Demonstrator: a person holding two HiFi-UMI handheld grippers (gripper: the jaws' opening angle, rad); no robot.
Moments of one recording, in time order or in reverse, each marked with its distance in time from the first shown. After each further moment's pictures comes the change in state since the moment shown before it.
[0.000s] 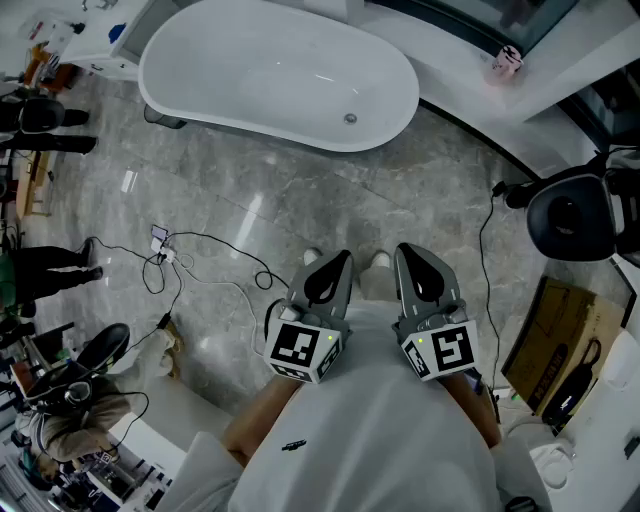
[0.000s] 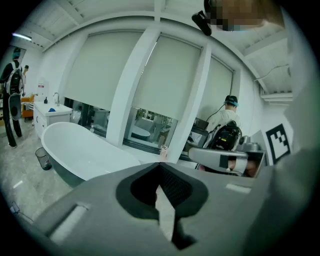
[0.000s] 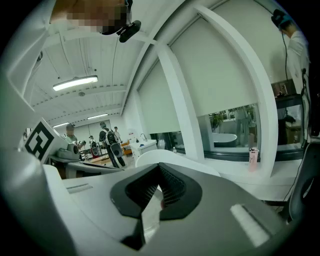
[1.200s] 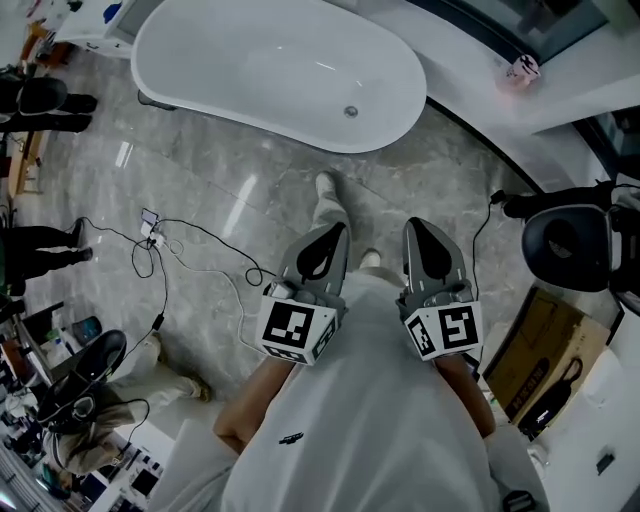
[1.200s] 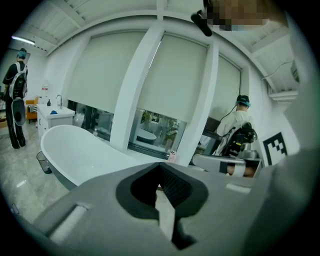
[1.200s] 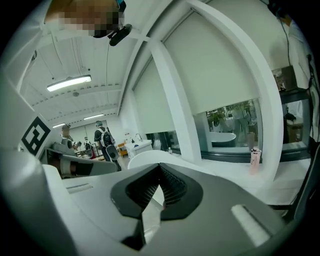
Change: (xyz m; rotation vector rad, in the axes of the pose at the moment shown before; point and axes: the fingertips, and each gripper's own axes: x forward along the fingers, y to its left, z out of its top) left arm 0.081 0.044 0.039 -0.010 -0.054 0.076; right arm 0.075 -0.079 0.011 0.002 -0.005 -0.003
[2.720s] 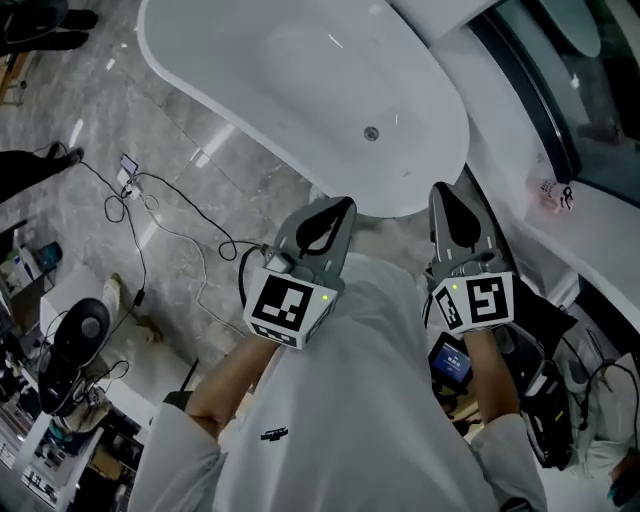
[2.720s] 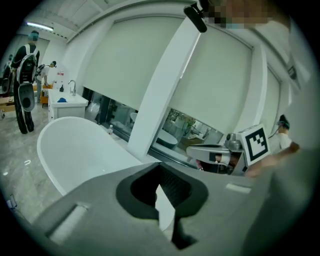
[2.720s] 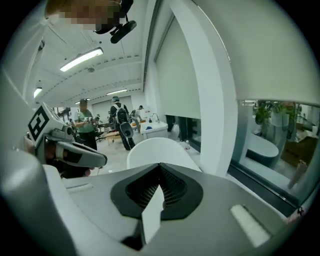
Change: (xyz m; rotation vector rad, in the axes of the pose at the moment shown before) left arm 0.210 0.243 0.142 -0.192 0.049 0.116; right arm 0.380 -0.076 0.102 -0.249 0.268 0.272
